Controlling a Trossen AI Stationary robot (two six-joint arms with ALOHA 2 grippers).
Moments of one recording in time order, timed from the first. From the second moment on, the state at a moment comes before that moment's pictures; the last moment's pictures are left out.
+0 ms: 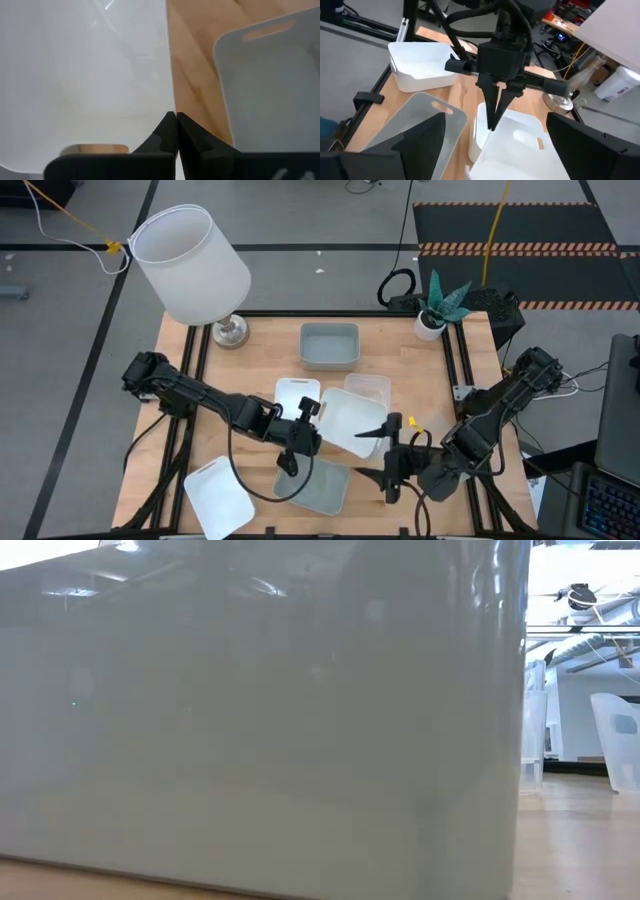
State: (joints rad) left arm -0.36 1.71 1.46 -0.66 -0.27 0.25; right arm 0.71 1.44 1.32 -0.43 0.79 0.08
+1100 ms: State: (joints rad) left arm -0.32 1.54 1.48 -0.93 -0.34 -0.54; right arm 0.88 1.33 1.32 -0.75 1.15 0.17
